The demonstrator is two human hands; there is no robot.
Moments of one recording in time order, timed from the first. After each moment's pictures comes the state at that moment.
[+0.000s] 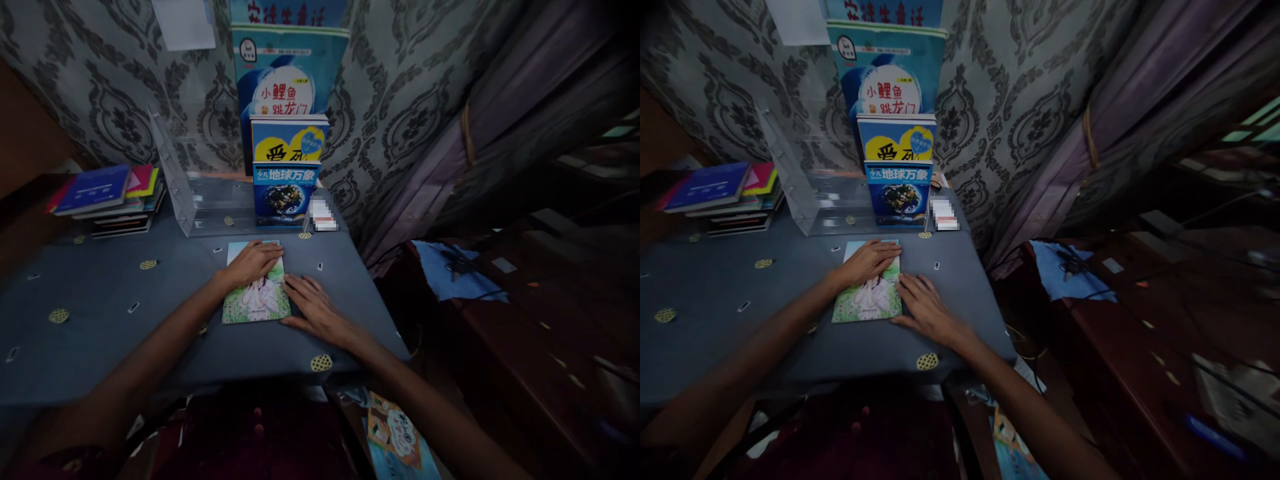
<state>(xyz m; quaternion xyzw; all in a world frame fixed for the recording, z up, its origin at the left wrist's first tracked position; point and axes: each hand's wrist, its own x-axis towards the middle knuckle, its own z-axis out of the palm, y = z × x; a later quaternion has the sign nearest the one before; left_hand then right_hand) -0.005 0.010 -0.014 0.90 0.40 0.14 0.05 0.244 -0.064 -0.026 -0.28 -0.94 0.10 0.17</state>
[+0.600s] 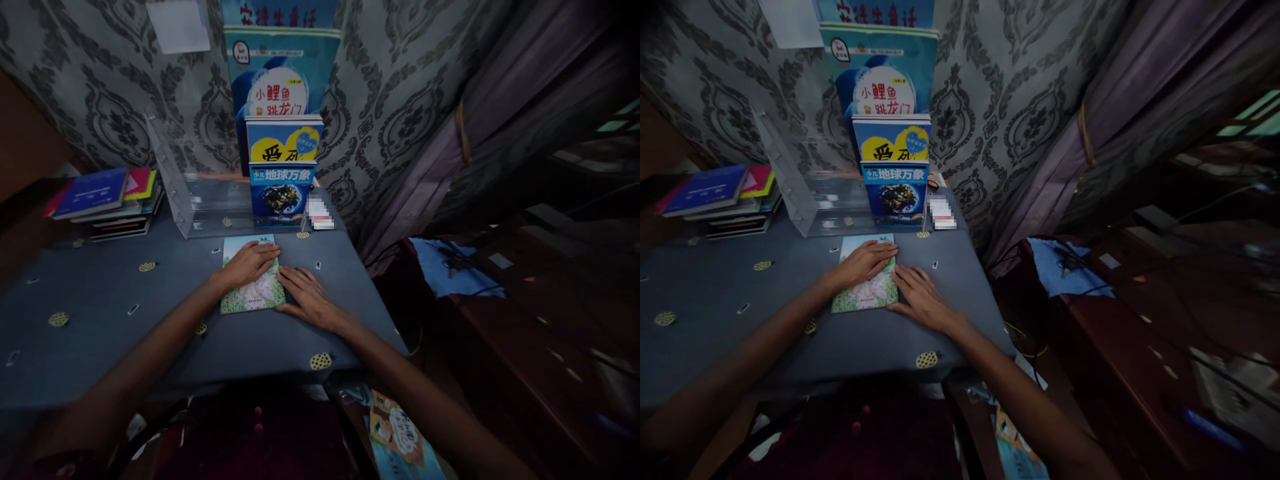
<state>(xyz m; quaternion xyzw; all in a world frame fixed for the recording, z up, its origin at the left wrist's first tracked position) -0.010 0.007 -0.014 0.91 0.40 0.14 0.05 0.233 -0.044 -0.034 -0.29 -0.94 0.10 0.17</state>
